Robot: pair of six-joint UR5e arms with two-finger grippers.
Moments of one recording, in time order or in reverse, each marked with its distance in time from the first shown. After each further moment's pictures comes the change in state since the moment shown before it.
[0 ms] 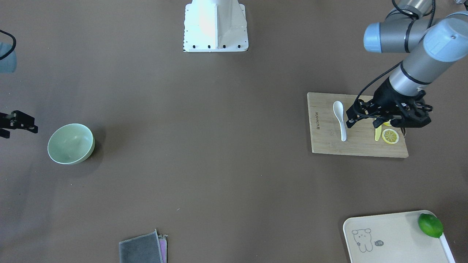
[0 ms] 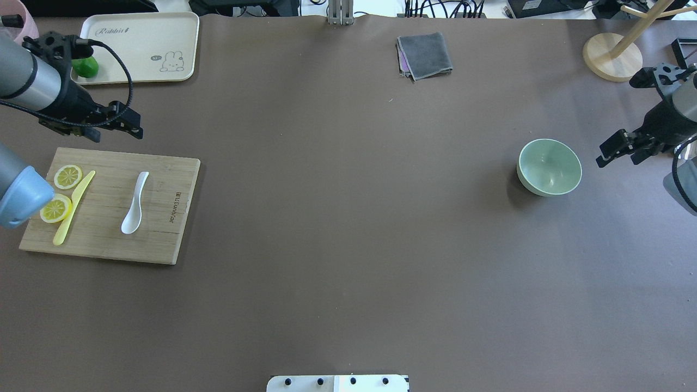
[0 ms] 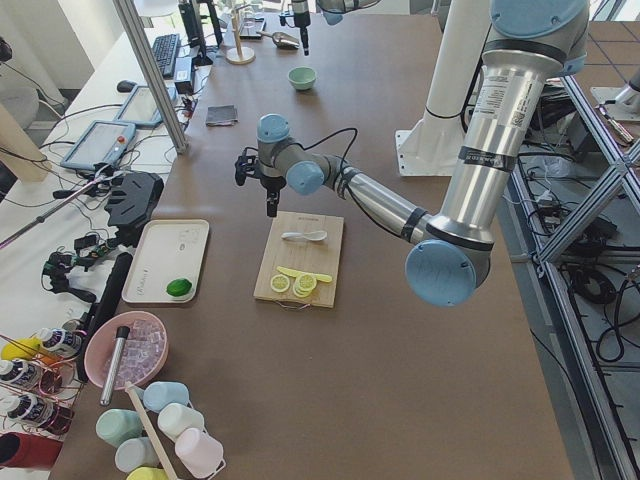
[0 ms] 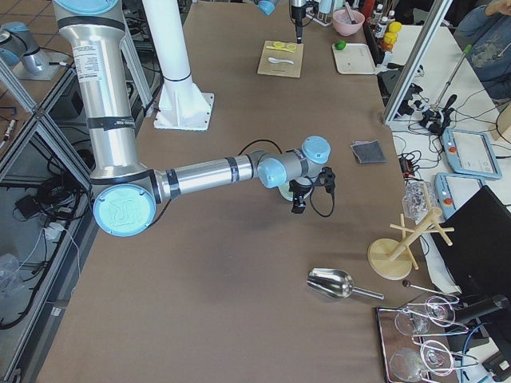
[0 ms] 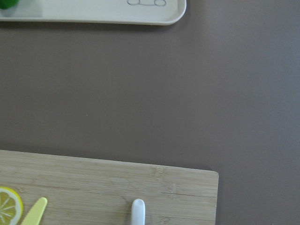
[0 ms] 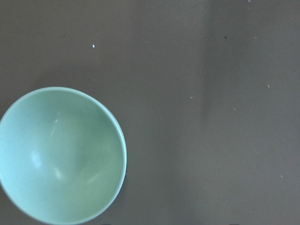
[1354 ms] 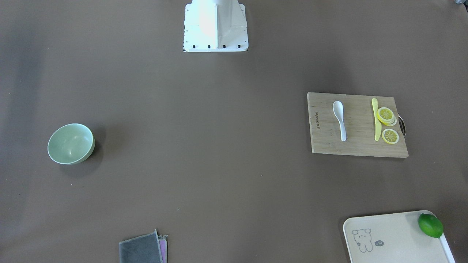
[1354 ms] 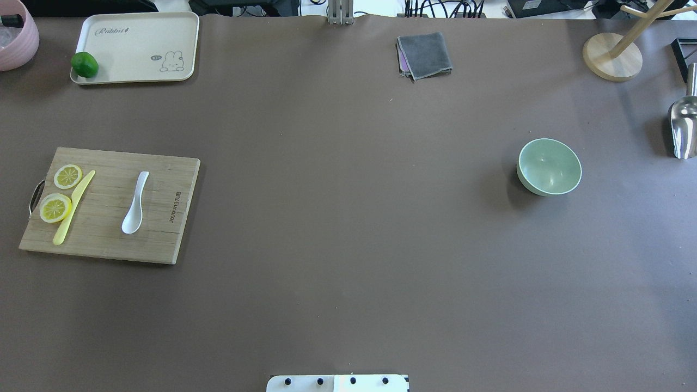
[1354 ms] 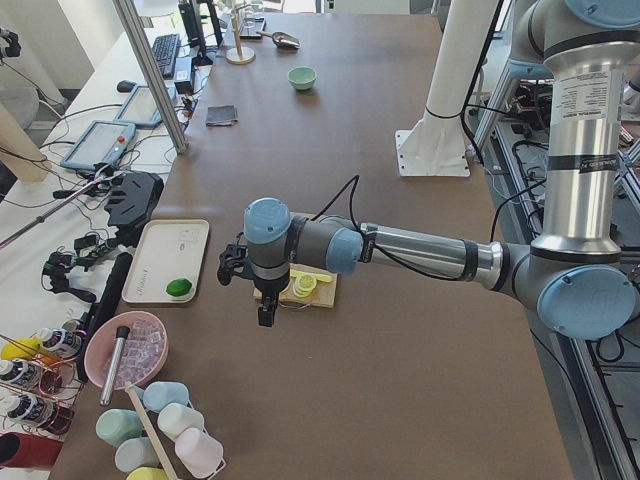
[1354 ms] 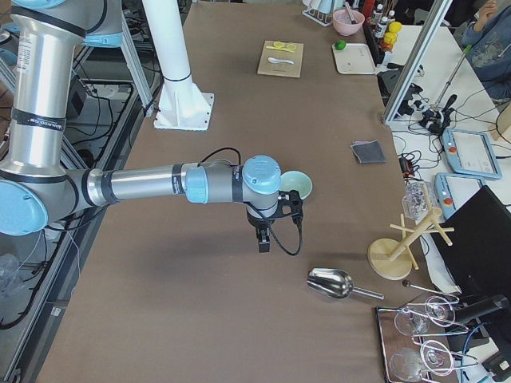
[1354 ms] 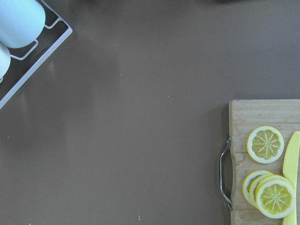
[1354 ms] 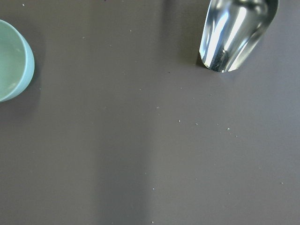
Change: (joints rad) left arm -0.516 0.295 0.028 0.157 -0.149 0.814; right arm 0.398 -0.343 0.349 -0.313 0.040 -0.527
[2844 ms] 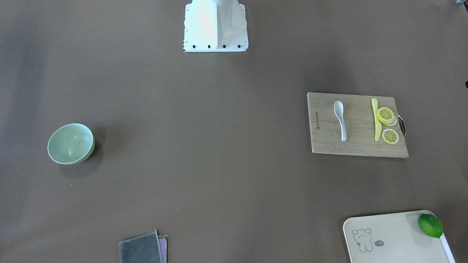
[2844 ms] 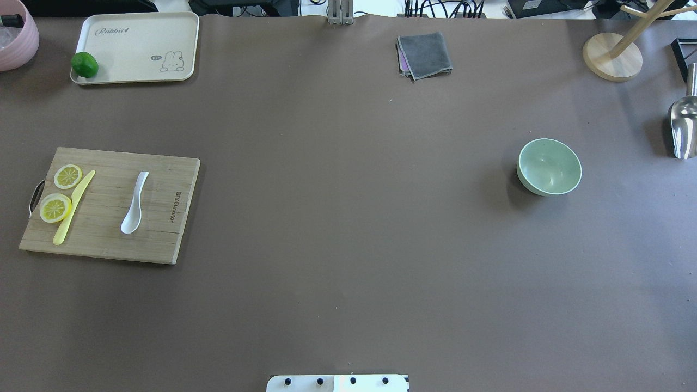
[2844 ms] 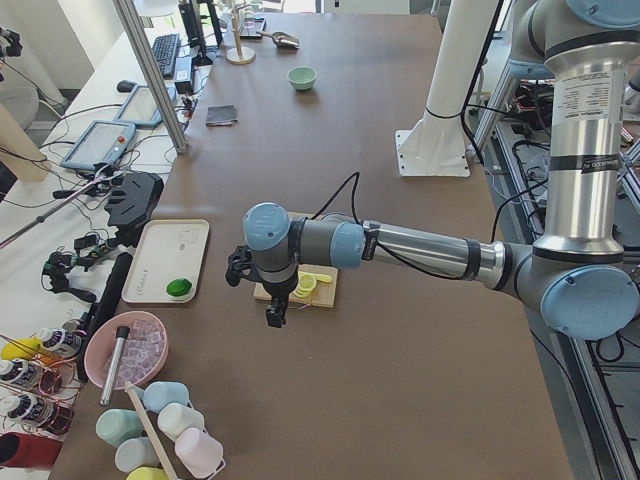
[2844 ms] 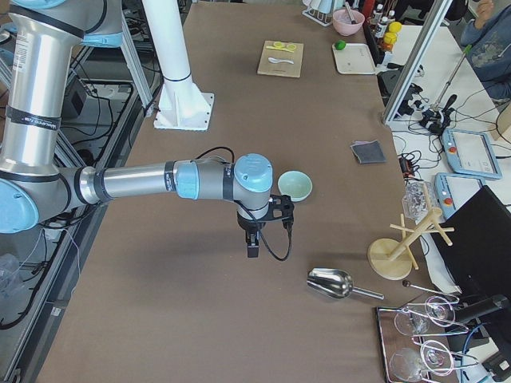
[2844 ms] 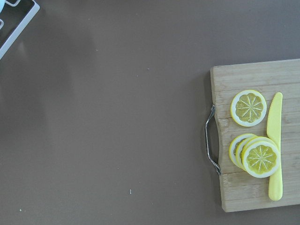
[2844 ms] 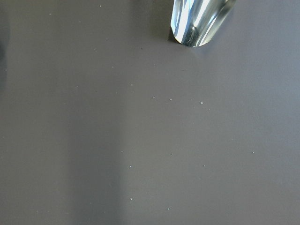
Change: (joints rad) left arm -0.010 0.009 -0.011 0.192 -0.057 0.175; right arm 0.008 -0.042 0.046 -0.066 -0.094 -0.001
